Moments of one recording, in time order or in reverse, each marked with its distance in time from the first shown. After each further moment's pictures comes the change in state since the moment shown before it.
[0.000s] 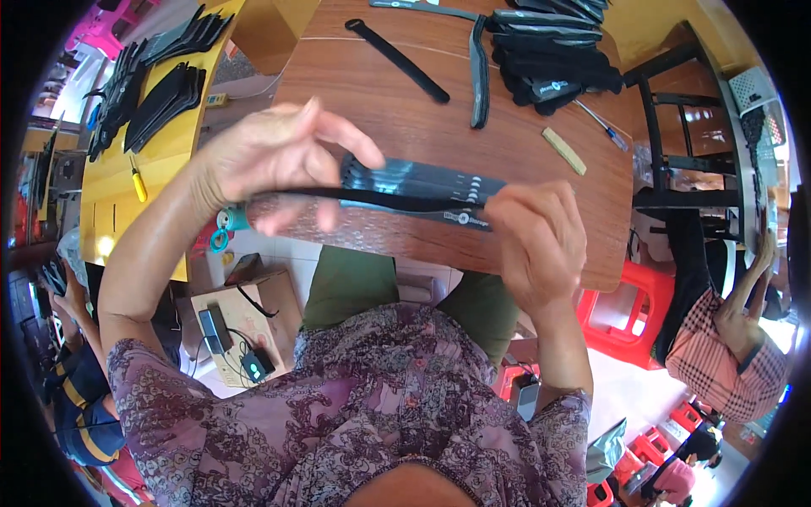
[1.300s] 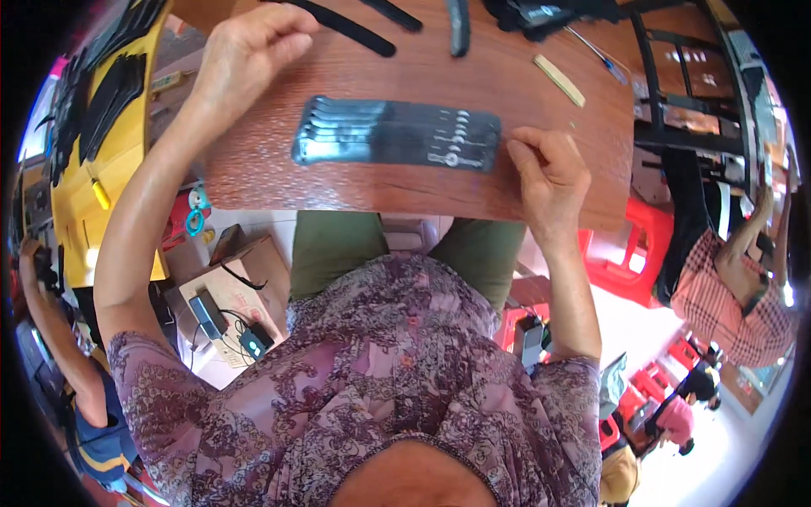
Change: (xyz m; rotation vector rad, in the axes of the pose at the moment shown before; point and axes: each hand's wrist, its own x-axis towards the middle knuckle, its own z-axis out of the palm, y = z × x) left_hand 0.040 -0.031 -0.064 1.470 0.810 0.676; right_hand -0.057 0.024 0.006 -0.226 -0.086 0.531
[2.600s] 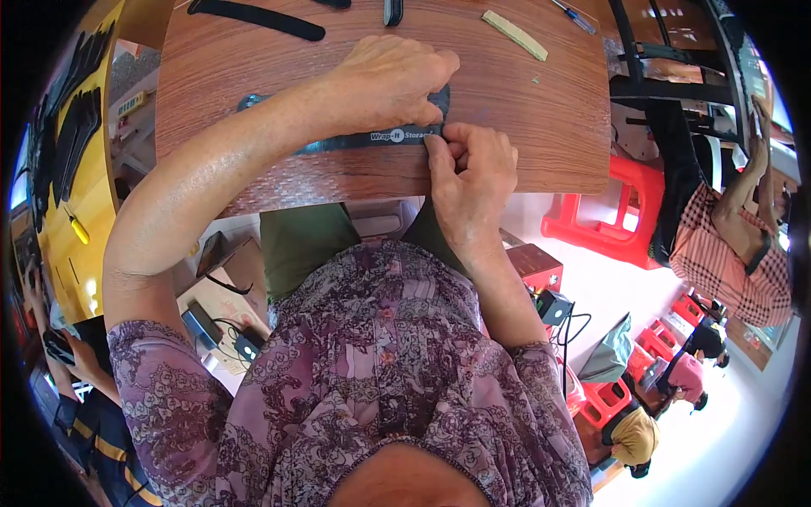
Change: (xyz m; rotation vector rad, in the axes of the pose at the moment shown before) left_hand 0.040 0.108 0.122 -0.040 -0.566 0.224; right_hand -0.043 -0.022 0.035 -0.093 0.190 0.216
